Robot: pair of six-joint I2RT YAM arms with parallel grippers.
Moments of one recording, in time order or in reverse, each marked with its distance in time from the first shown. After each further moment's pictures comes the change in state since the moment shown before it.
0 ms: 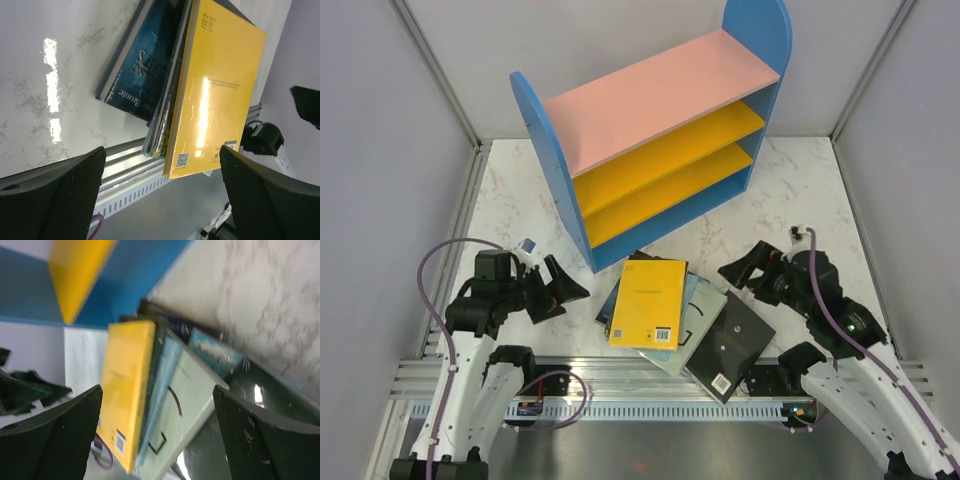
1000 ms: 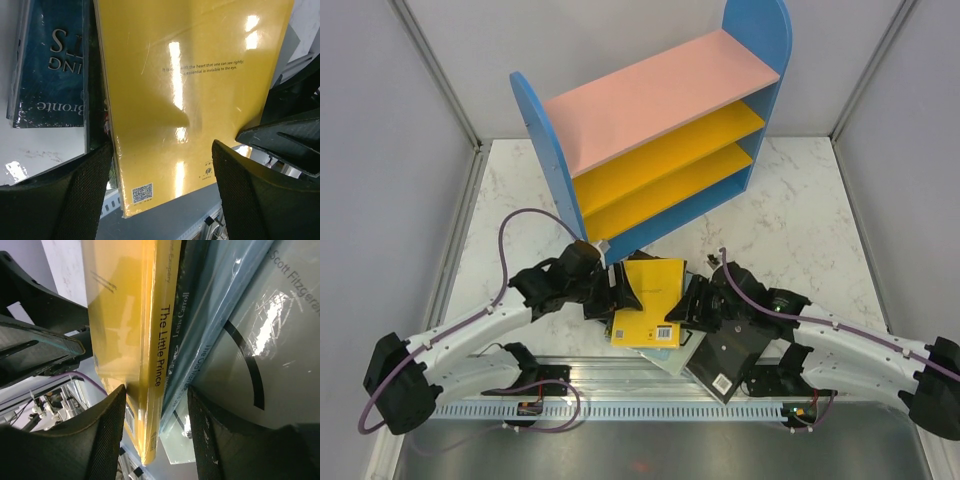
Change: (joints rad) left arm -0.739 0.401 0.027 0.407 -0.332 -0.347; right arm 0.446 0.411 -0.199 0.350 -0.165 0.331
